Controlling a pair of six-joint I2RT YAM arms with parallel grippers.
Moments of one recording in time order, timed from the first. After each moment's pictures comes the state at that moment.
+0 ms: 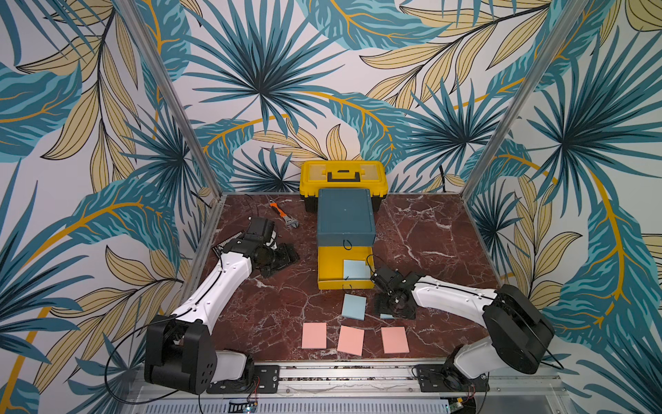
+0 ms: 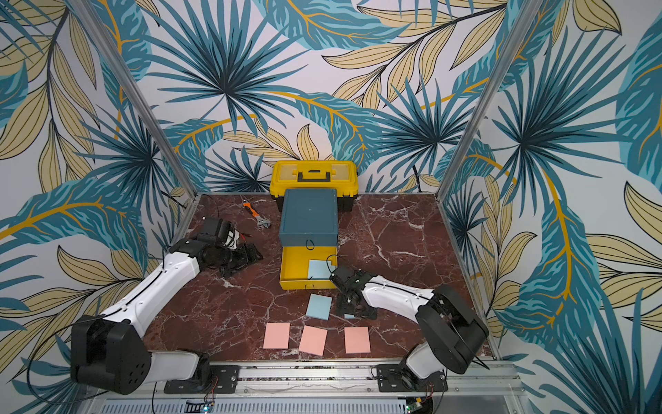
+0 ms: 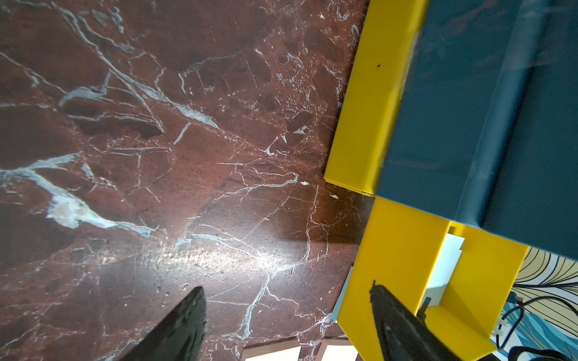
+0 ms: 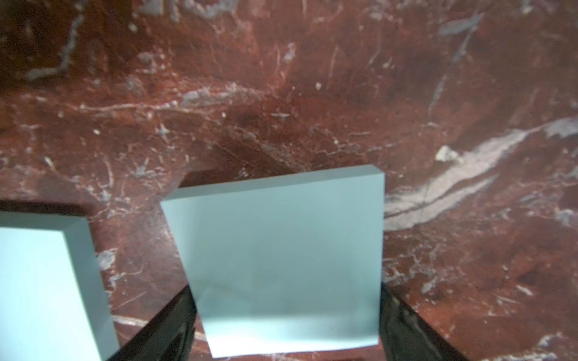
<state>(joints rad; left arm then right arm) -0.19 1.35 1.05 -0.78 0.29 -0.64 0.71 1.51 0.78 -0.72 0.12 0.85</state>
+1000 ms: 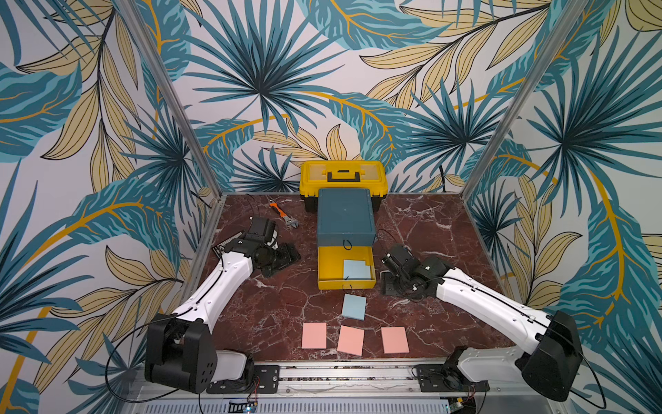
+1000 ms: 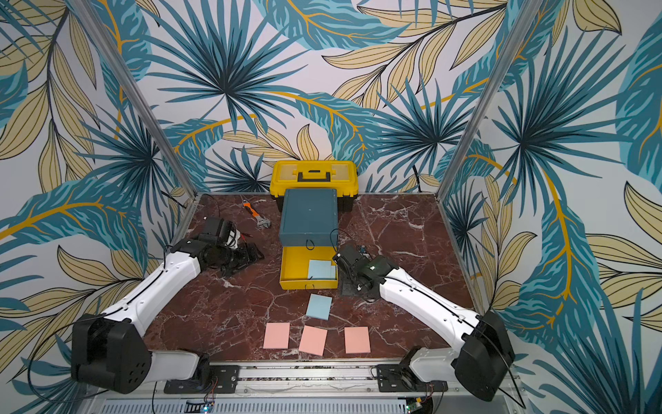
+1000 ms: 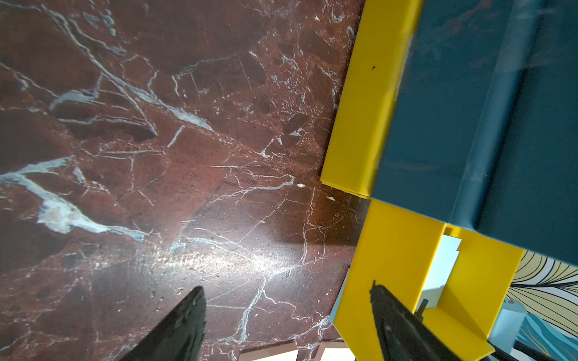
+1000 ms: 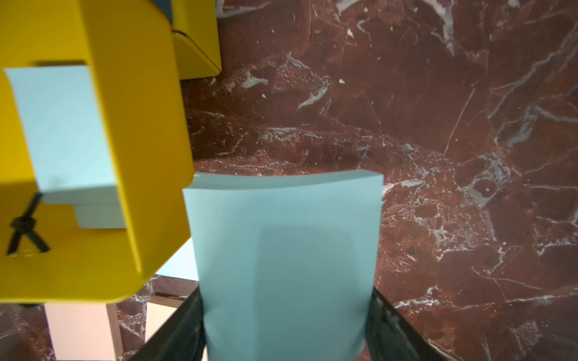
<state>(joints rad) -0.20 1.36 1.05 -0.77 0.29 -0.65 0.71 1.31 1.07 -0.99 0.22 0.76</state>
